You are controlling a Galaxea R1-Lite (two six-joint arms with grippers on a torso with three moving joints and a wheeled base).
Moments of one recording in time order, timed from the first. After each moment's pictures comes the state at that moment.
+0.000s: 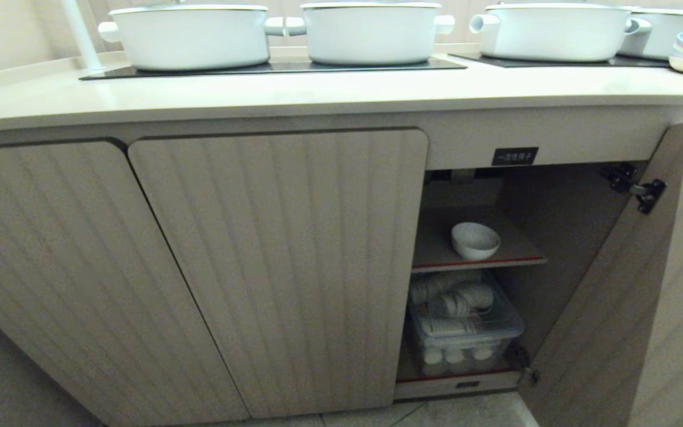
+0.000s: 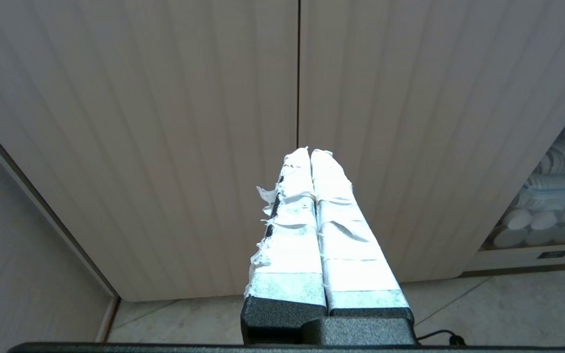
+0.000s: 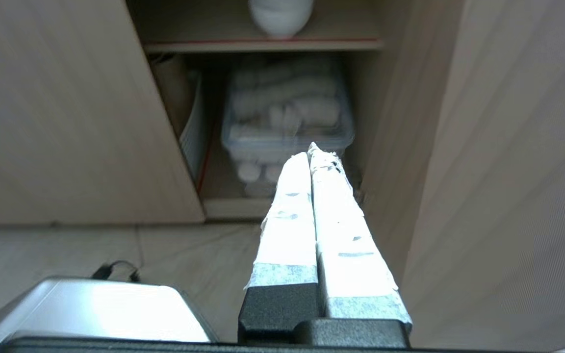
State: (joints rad) left arm 0.00 0.00 0.00 0.00 0.00 0.00; right arm 0.00 0.01 -0.25 0.35 0.06 -0.01
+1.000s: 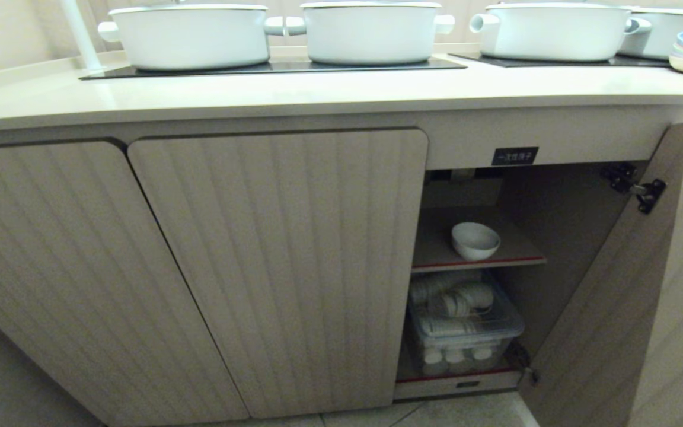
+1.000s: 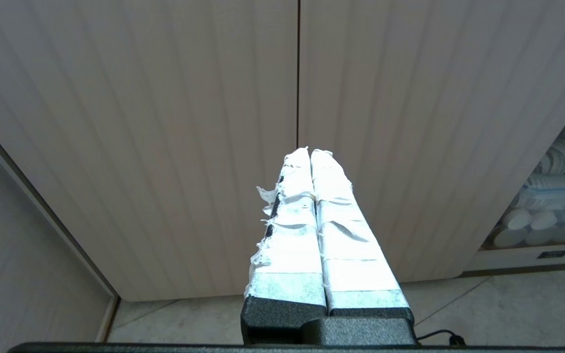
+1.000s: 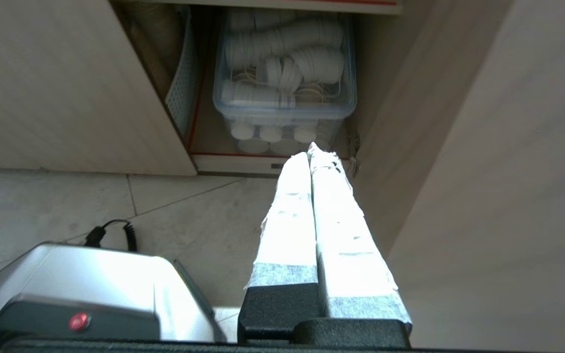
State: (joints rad) left arm 0.00 0.00 0.00 0.00 0.00 0.00; right arm 0.01 0.72 -0.40 0.07 0.06 -0.08
